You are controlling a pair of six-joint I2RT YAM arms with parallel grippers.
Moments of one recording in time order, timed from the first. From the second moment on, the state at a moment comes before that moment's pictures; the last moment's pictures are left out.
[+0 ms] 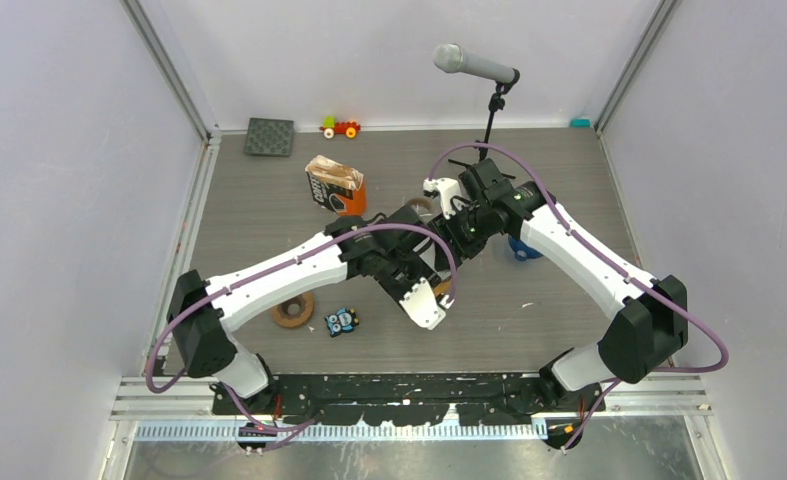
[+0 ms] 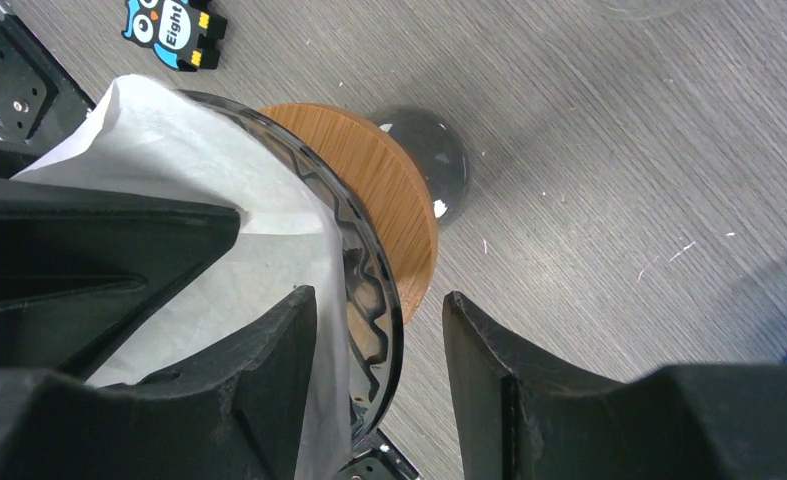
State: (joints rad) left arm -1.01 1.56 1.42 -0.96 0.23 1.43; right arm 0.55 1.46 1.30 -0.91 -0.40 -0.08
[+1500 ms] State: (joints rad) left arm -1.01 1.45 1.41 -0.99 0.29 1.25; right arm 0.55 1.45 1.33 -0.94 -0.40 -0.11
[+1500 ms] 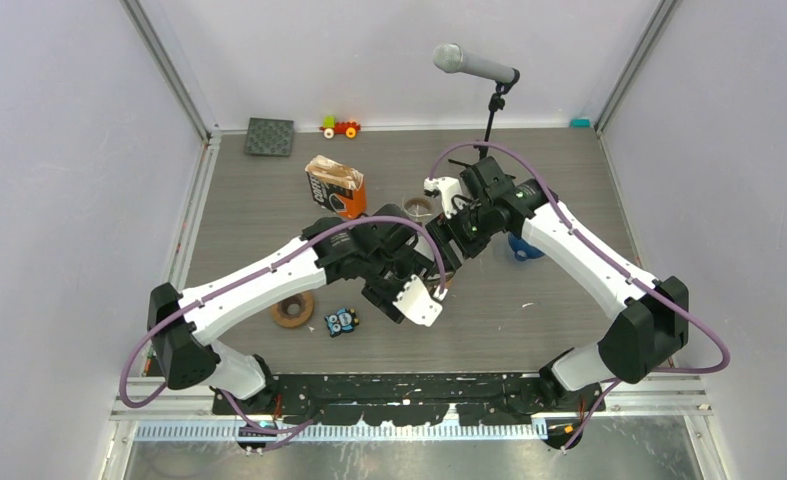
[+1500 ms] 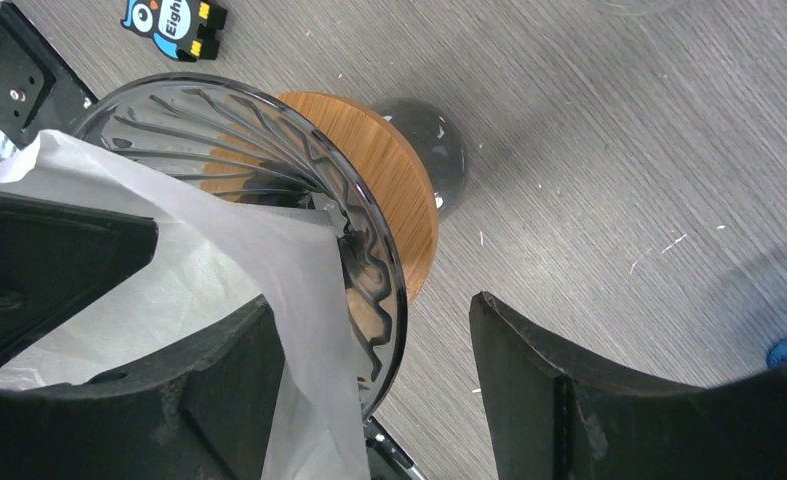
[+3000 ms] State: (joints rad) left arm -1.01 1.46 1.44 -0.94 0.32 1.13; right arm 0.55 1.46 1.36 -0.97 -0.40 -0.11
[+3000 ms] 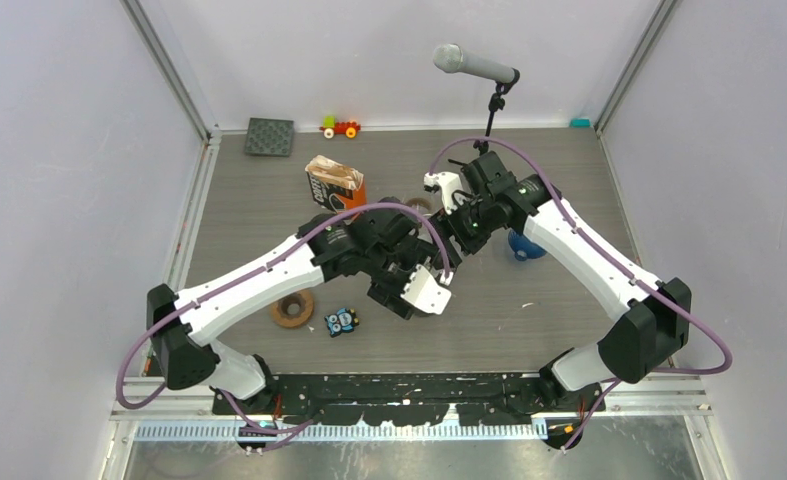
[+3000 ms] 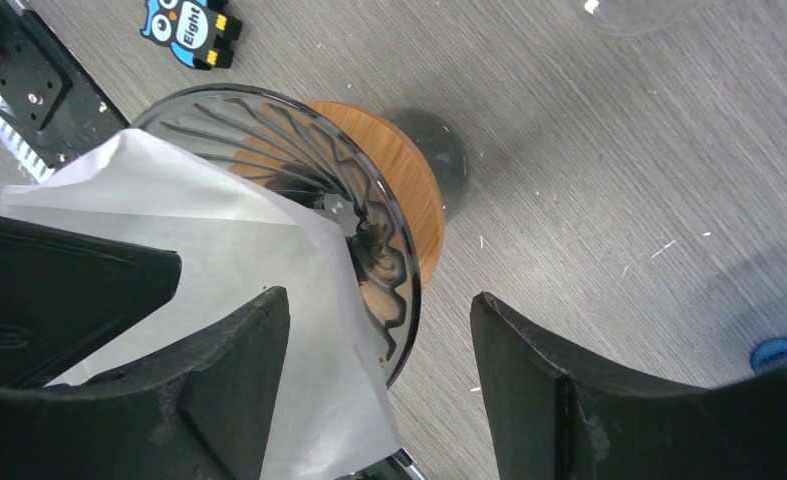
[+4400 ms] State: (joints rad) left arm -0.52 1.27 1.32 -0.55 0.31 0.17; right arm 0.16 1.17 1.41 -0.96 -0.41 -0.13
